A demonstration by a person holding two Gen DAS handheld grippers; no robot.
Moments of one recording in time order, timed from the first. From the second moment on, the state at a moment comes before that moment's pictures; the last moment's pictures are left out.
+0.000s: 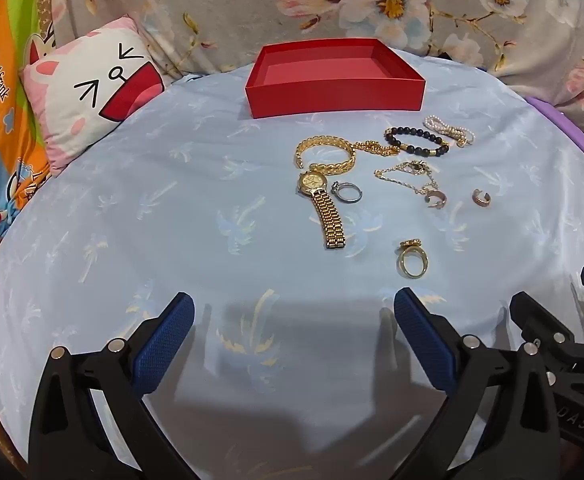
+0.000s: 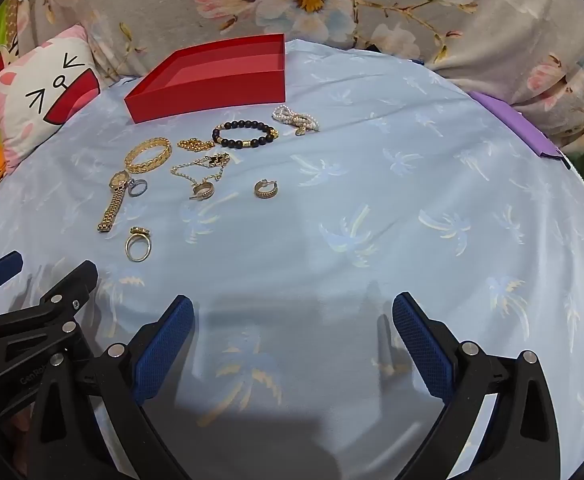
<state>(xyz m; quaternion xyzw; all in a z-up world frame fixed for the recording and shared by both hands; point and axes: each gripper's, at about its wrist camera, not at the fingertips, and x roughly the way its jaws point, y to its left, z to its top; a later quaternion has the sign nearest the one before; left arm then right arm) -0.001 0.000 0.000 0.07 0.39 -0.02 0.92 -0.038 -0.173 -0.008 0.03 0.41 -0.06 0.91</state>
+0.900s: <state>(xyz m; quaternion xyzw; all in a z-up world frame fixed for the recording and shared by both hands) -0.002 0.000 0.002 0.07 0.39 -0.02 0.92 -0.038 -0.173 -0.006 0.02 0.41 -0.07 0.91</state>
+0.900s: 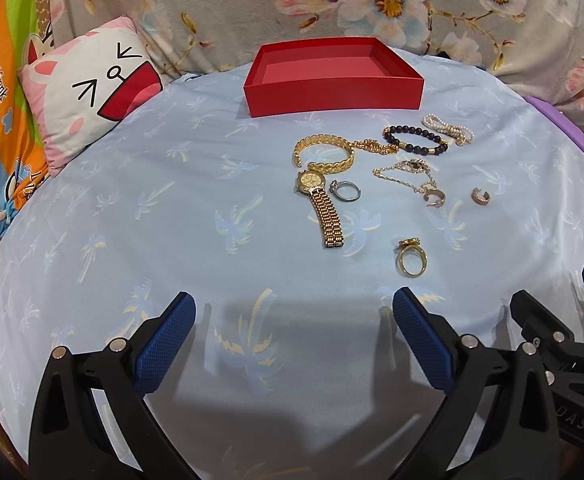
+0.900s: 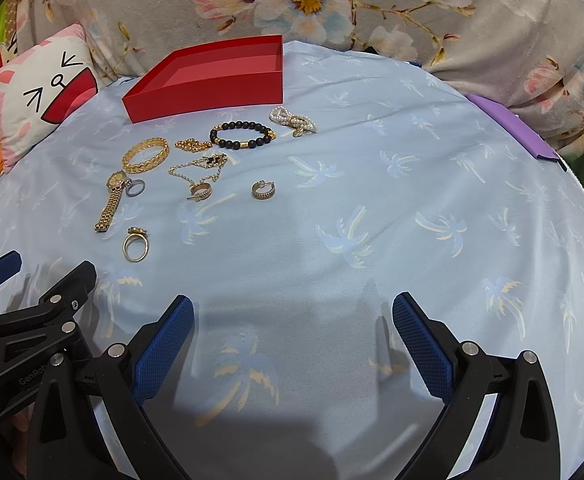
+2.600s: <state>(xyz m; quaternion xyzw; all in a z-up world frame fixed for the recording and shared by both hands) -0.001 -0.001 0.001 0.07 0.39 -0.02 0.92 -0.038 -0.174 -0.008 0.02 0.41 -0.07 0.91</state>
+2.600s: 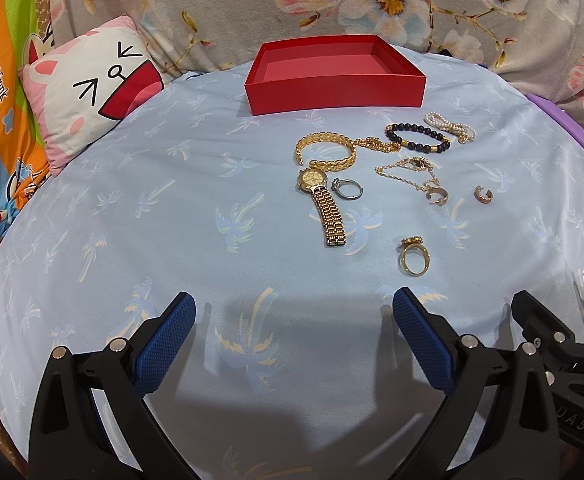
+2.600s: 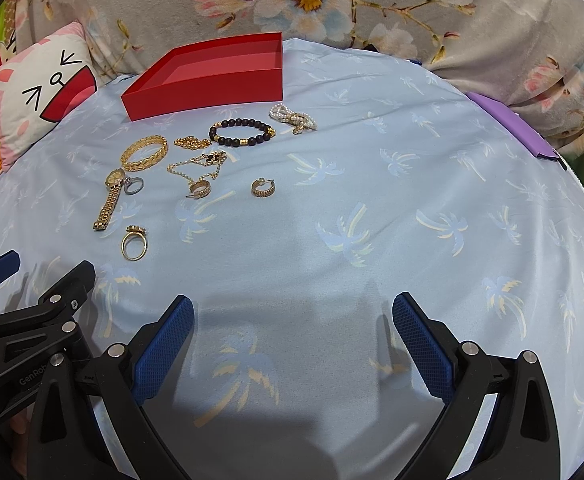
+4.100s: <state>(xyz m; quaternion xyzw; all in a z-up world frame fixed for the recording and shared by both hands) 0.012 0.031 -0.008 0.00 0.42 -0.06 0.91 -0.035 -0.174 -0.009 0.02 0.41 -0.06 0.91</state>
